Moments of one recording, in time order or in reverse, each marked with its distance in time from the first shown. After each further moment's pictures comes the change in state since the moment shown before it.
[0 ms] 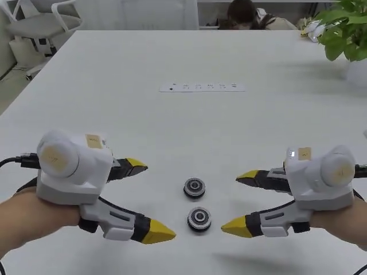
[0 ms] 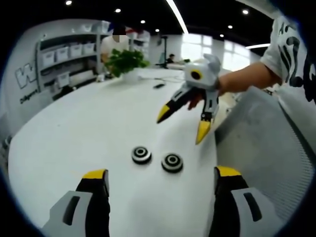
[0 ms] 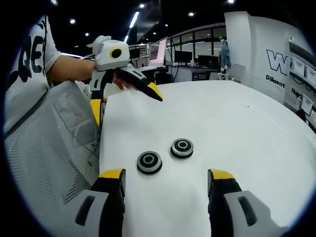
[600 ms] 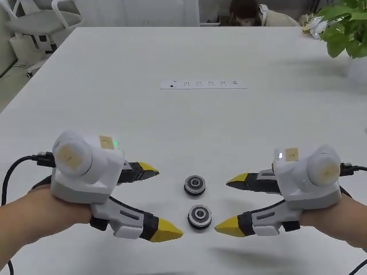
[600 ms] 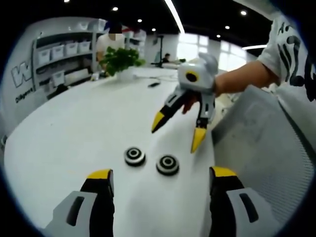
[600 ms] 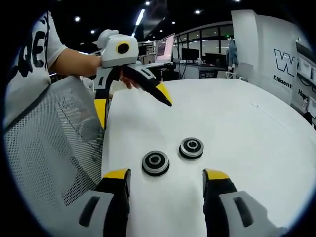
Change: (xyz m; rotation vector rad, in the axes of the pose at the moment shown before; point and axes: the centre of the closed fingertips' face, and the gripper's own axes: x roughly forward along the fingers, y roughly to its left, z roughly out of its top) left arm 0.012 -0.006 -0.001 -0.003 -0.001 -0.046; right arm 0.016 0.013 -0.004 -0.027 0.025 0.064
